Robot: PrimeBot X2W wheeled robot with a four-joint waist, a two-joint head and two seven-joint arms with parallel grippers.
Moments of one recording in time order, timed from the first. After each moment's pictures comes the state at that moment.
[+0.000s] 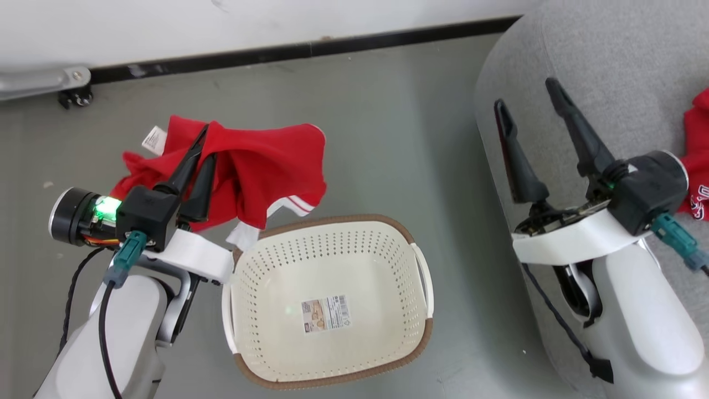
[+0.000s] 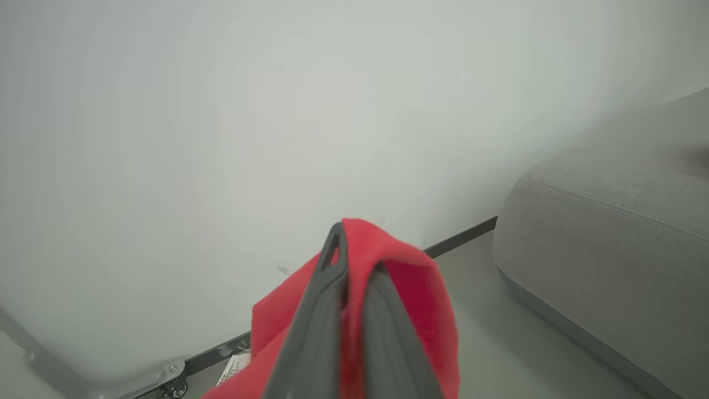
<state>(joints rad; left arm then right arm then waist) -0.53 0.33 -0.41 0.30 -0.23 0.12 -0.25 -0.46 -0.12 0.16 0.24 0.13 0.12 -0.25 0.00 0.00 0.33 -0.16</state>
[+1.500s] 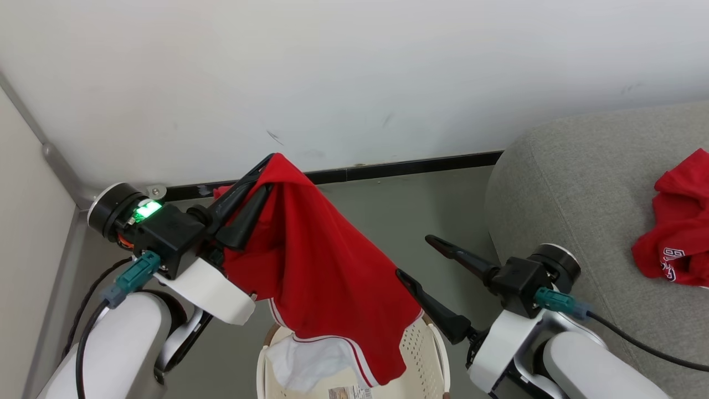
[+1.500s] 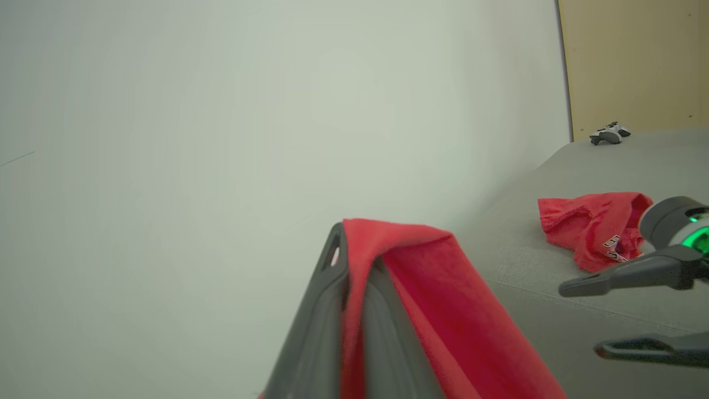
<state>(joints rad) -0.48 0.41 -0.49 0.09 -0.34 -0.08 -0.17 -0.37 -0.35 0.67 0.20 0.37 0.12 -0.04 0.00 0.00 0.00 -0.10</state>
